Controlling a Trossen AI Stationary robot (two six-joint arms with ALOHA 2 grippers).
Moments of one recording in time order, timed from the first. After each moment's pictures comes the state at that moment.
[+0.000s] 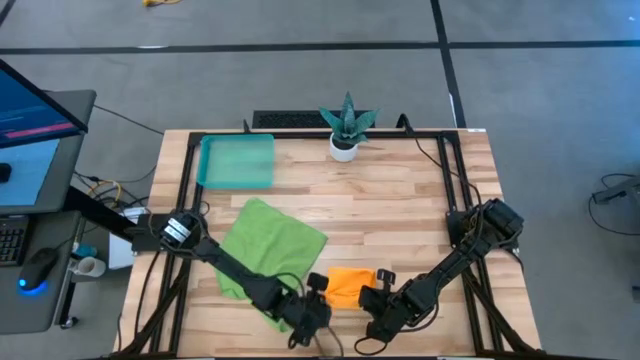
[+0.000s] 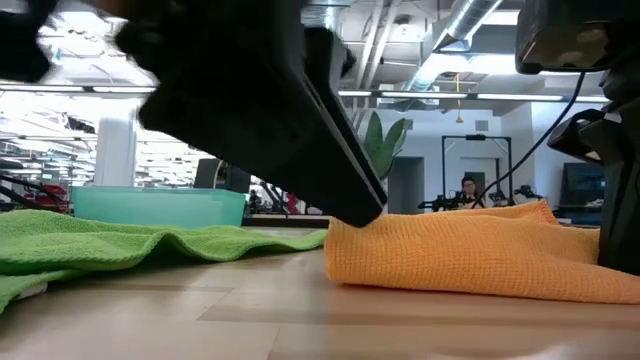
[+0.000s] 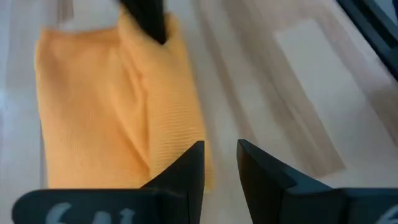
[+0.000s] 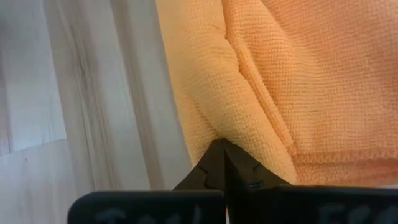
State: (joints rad) left arm -0.58 2.11 1.41 -0.20 -0.36 -0.08; right arm 0.76 1.95 1.13 -0.49 0.30 0.91
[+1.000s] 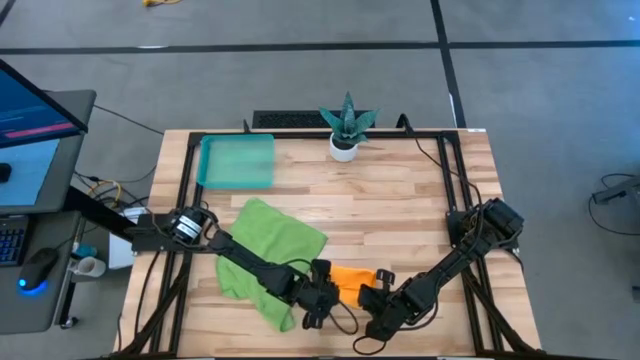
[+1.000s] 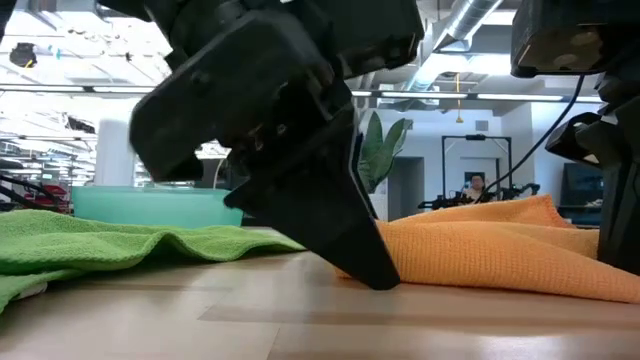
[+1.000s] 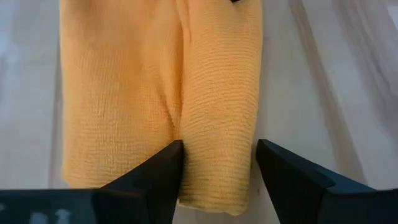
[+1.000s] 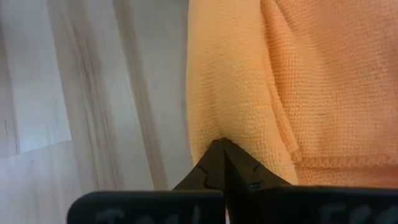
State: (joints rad) left arm -0.47 2.17 1.42 -0.26 -0.30 -0.22; right arm 0.76 1.95 1.13 -0.46 0.27 0.91
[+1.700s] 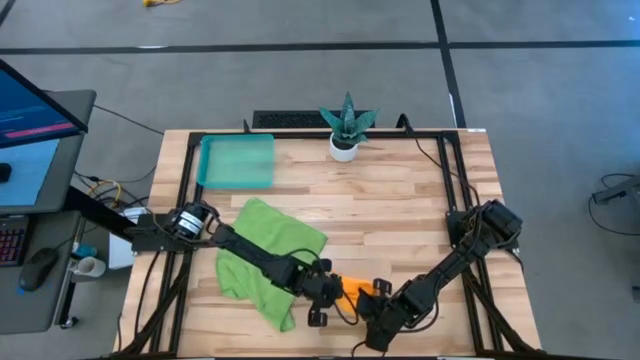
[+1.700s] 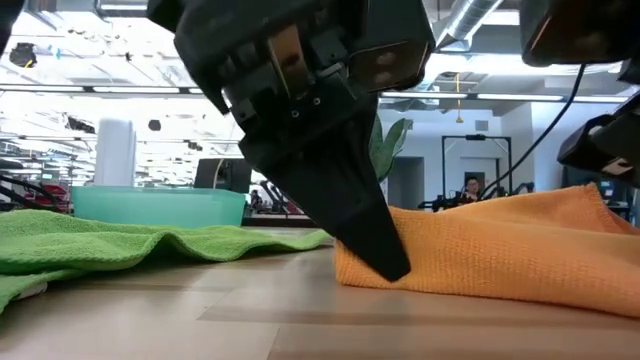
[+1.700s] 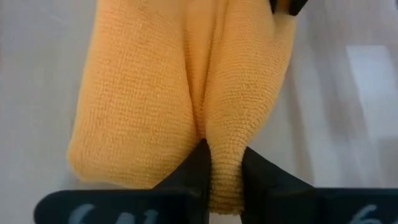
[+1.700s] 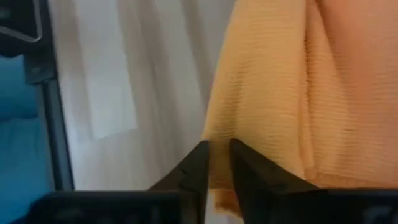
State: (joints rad) left arm -0.43 2.17 1.42 -0.26 -0.05 -0.37; right arm 0.77 1.95 1.16 -0.36 0.16 0.91
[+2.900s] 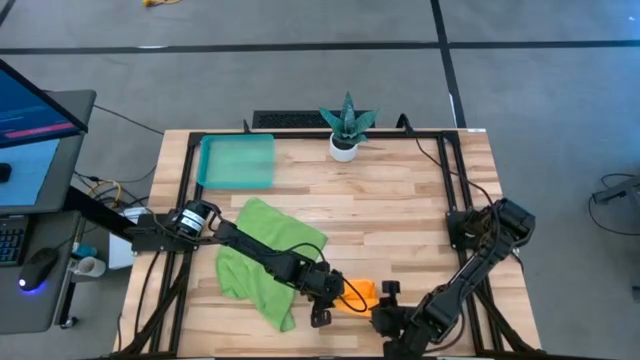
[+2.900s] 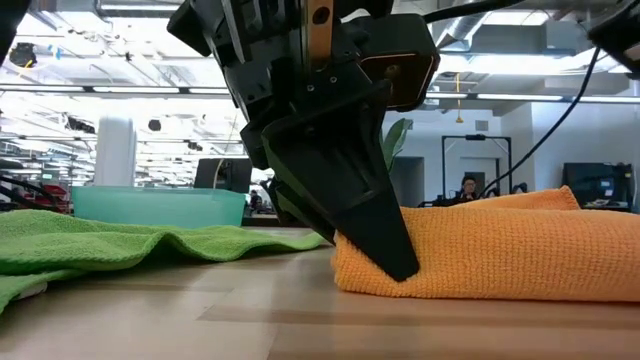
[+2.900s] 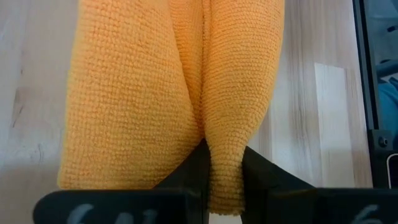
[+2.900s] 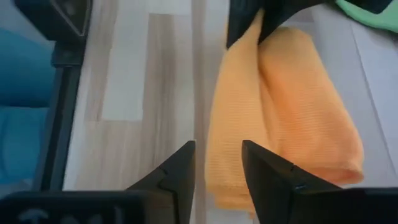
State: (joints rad) left arm -0.40 2.17 1.42 -0.22 0.11 -0.54; right arm 0.90 1.87 1.20 -0.52 0.52 0.73
